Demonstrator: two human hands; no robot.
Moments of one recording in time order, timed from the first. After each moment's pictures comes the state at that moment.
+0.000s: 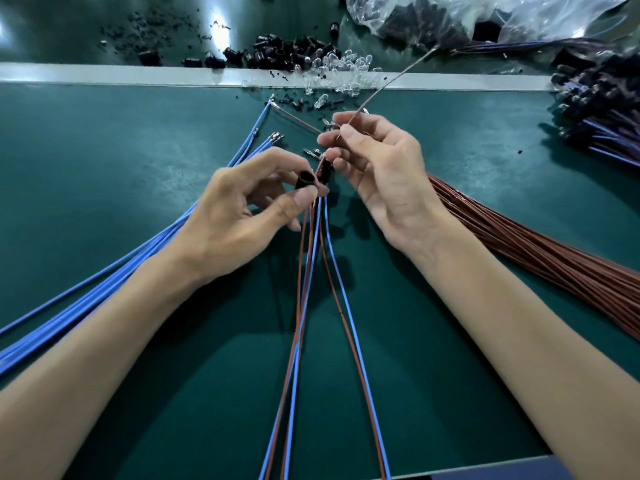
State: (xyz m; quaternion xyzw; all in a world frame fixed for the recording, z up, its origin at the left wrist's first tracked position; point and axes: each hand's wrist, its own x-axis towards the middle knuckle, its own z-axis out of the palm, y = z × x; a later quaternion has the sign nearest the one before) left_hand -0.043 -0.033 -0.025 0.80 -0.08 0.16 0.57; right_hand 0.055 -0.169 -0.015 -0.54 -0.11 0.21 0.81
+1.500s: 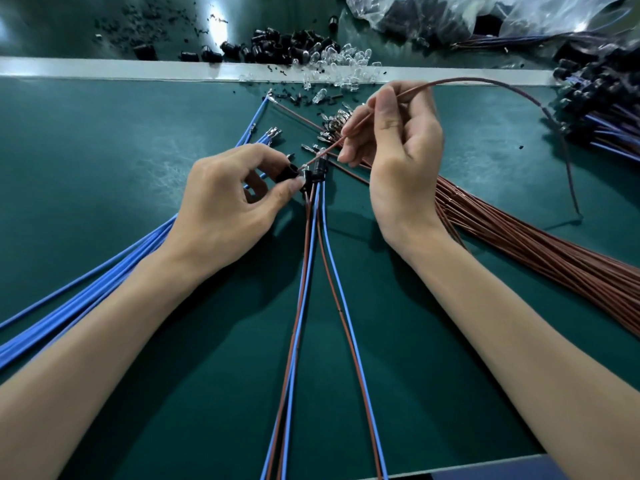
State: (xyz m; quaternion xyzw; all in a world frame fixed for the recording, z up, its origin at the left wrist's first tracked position) left_hand -0.035 -0.025 -0.037 0.89 0.03 0.25 0.39; right_hand 0.046 -0.166 -0.018 -0.62 -0.23 -0.06 0.75
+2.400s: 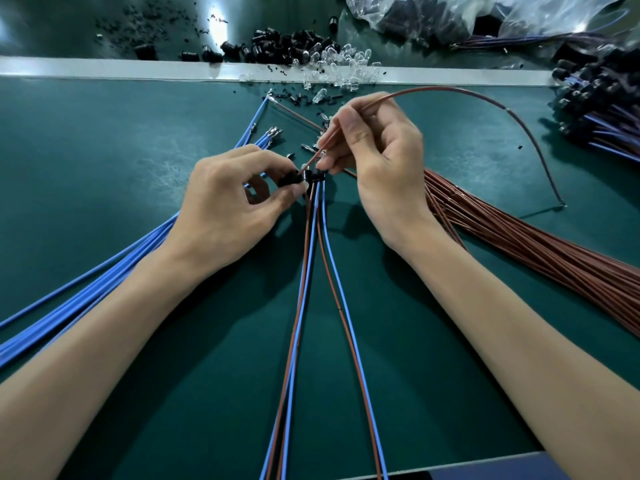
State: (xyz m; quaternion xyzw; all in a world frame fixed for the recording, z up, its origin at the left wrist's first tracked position) left_hand -0.036 -0.024 -0.035 0.90 0.01 0.24 0.37; right_hand 0.048 -0.164 -0.022 -0.67 -0.26 0.01 0.70
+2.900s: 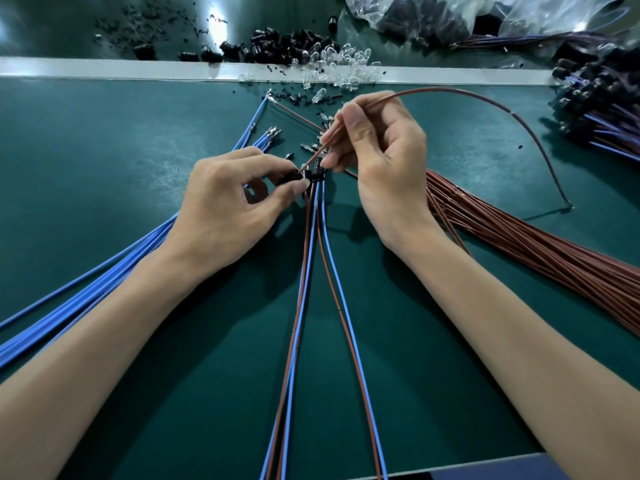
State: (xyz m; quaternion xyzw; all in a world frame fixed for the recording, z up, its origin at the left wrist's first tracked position) left_hand -0.037 -0.024 -0.036 0.89 0.00 0.25 0.37; right_hand 0.047 -0.165 -0.022 -0.67 -0.26 -0.01 0.70
